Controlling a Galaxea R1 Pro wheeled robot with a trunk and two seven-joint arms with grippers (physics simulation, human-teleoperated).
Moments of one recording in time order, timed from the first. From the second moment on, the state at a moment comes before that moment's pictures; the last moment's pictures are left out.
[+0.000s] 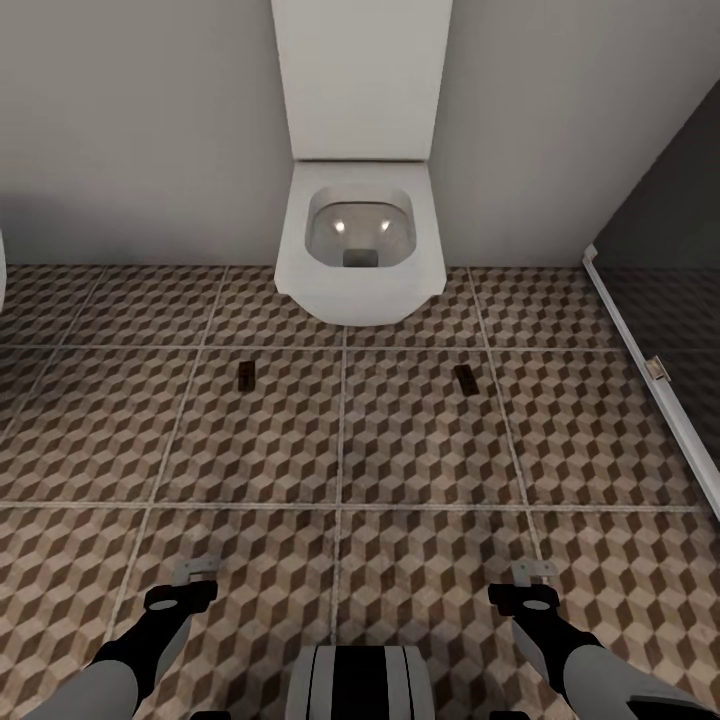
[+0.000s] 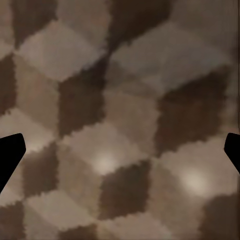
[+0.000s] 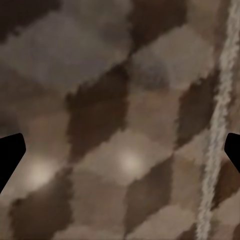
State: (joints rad) left arm -0.62 0.10 0.20 -0.30 -0.16 0.04 0.15; right arm -0.69 -0.07 -0.06 -0.13 0.10 -0.03 -0.21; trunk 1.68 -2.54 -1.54
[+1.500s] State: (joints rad) left arm -0.62 0.09 0.20 -0.30 -0.16 0.04 0.15; right arm -0.69 -0.07 -0.06 -0.13 0.10 -0.03 -0.21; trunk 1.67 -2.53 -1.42
